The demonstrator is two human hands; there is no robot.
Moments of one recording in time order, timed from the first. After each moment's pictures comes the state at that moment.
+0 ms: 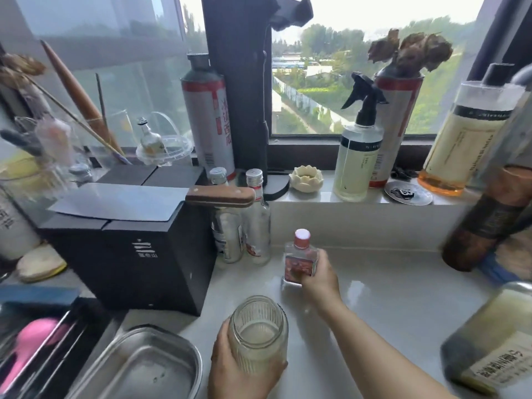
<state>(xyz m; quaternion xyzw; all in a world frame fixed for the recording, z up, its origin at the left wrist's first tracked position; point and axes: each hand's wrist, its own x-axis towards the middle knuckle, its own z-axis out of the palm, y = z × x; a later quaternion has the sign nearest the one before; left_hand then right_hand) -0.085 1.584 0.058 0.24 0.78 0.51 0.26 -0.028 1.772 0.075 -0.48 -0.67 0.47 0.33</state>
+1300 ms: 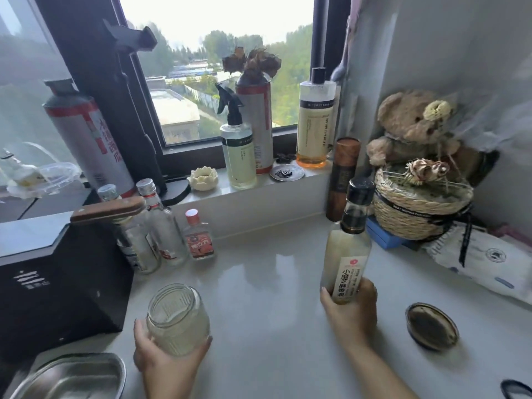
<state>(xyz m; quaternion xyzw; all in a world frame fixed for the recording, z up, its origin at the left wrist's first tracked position) -0.048 1.583 0.081 0.22 0.77 0.58 0.15 0.174 1.706 0.067 -0.71 -0.47 0.22 0.47</state>
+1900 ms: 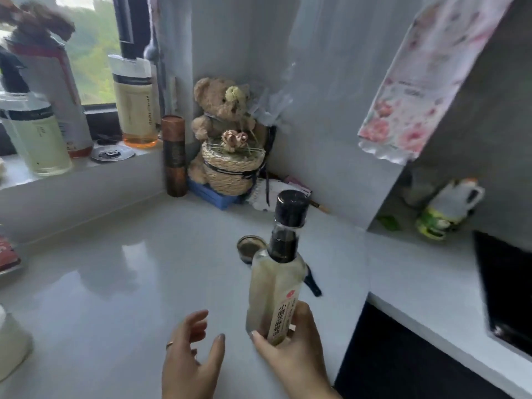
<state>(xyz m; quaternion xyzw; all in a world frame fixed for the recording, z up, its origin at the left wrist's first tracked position) 0.122 1.516 0.097 0.55 0.56 0.46 0.42 0.262 1.487 0.096 -0.76 -0.41 0.22 0.46</state>
